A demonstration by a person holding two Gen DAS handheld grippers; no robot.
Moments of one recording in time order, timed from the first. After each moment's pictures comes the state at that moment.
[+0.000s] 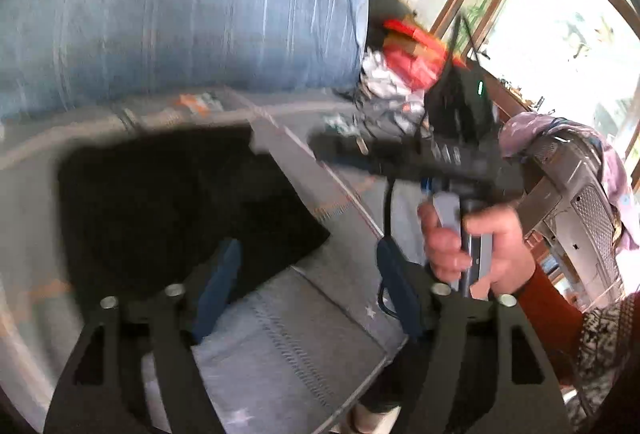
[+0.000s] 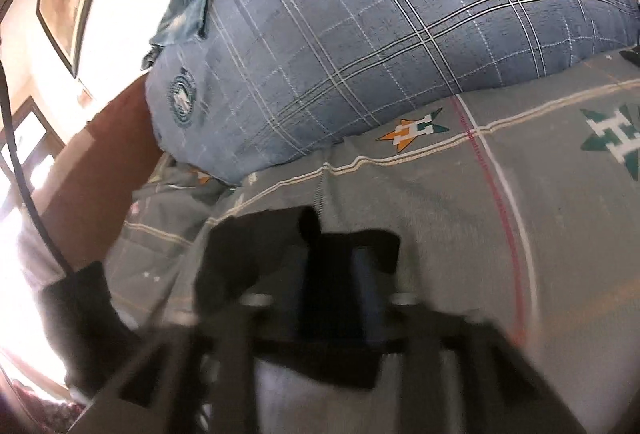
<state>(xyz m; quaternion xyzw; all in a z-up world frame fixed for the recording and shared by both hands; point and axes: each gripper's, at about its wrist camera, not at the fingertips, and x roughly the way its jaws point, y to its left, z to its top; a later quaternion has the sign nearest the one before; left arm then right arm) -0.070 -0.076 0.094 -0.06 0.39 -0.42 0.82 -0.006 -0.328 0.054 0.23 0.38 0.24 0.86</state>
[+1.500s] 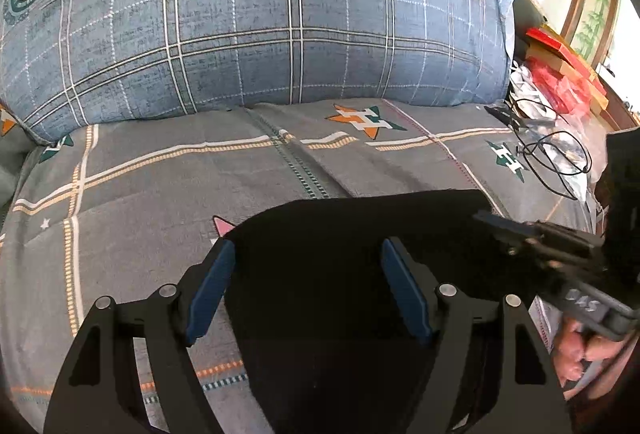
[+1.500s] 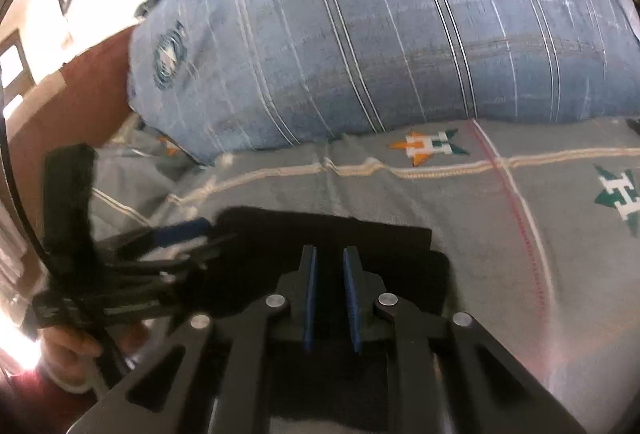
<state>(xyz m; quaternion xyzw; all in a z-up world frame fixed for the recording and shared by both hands) 0.024 -0.068 0.052 -0.02 0.44 -0.20 0.88 0.023 -0.269 0.044 0.09 0.40 0.16 0.90</state>
